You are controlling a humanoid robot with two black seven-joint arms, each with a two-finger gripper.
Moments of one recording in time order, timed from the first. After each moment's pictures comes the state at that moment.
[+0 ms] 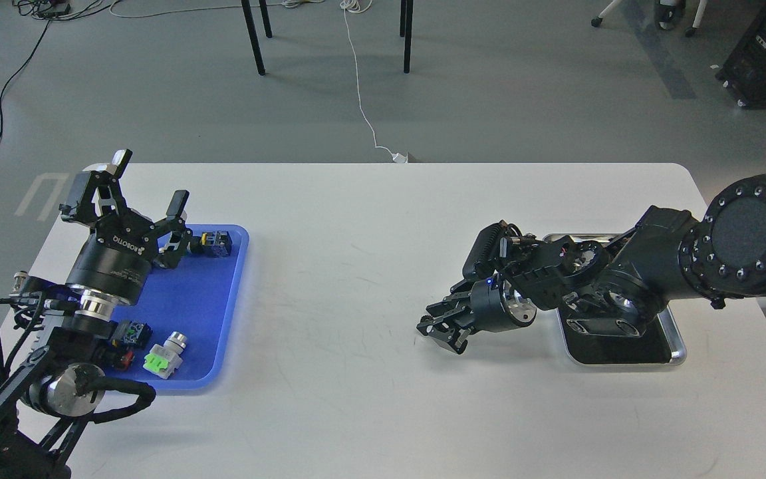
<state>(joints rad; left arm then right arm) -0.08 0.32 -1.28 -1.27 0.59 -0.32 -0.47 1.44 0.00 -1.15 1.00 -0.94 -0.29 0.49</state>
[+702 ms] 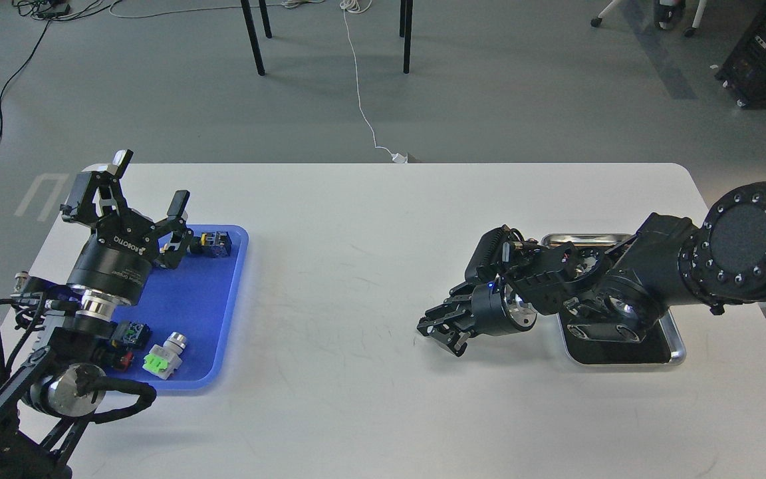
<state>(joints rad) -0.08 0.32 -1.28 -1.27 0.59 -0.32 -0.47 1.41 0.00 -1.15 0.99 -0.94 -0.29 0.49</state>
